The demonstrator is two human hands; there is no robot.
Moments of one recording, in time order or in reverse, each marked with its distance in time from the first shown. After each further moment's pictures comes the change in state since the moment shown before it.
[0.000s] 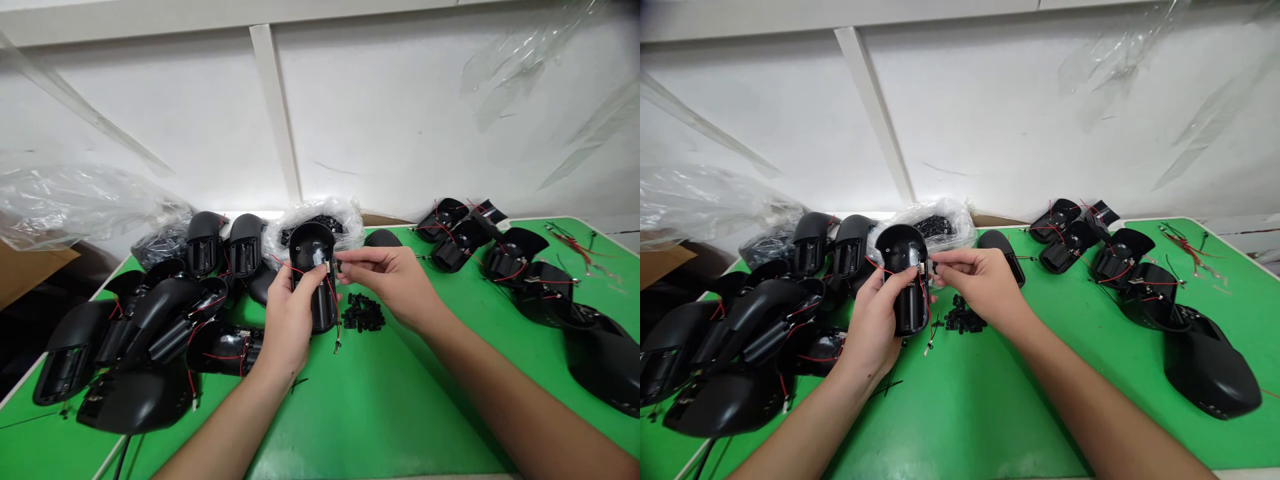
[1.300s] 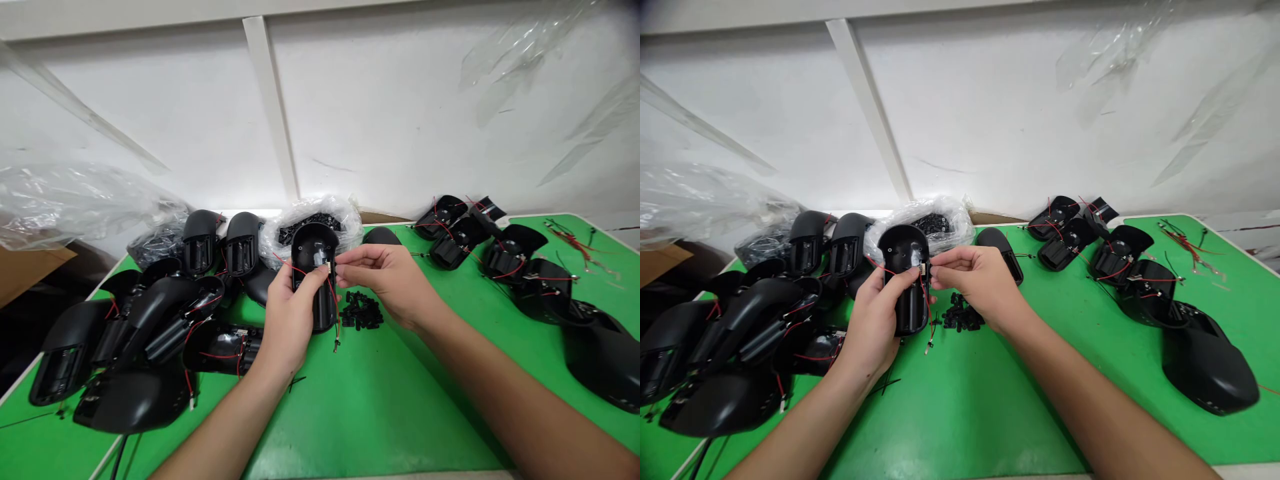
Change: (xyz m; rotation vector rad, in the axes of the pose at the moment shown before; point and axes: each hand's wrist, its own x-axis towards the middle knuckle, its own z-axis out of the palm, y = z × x) left_hand 0.001 -0.002 0.001 0.051 -0.014 0.017; right_hand 0.000 -0.001 0.002 0.072 0.023 0.110
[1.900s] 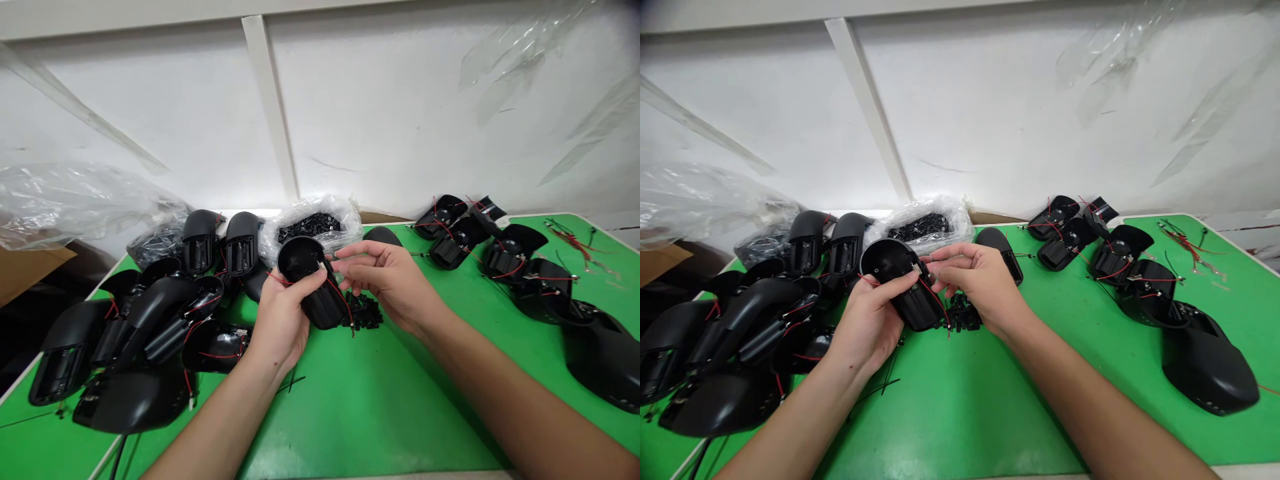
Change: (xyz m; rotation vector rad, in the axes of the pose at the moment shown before) left_hand 0.005 0.003 -0.001 -0.281 -0.113 -0.041; right_hand -0.005 -0.003 0.002 0.094 -0.035 0.025
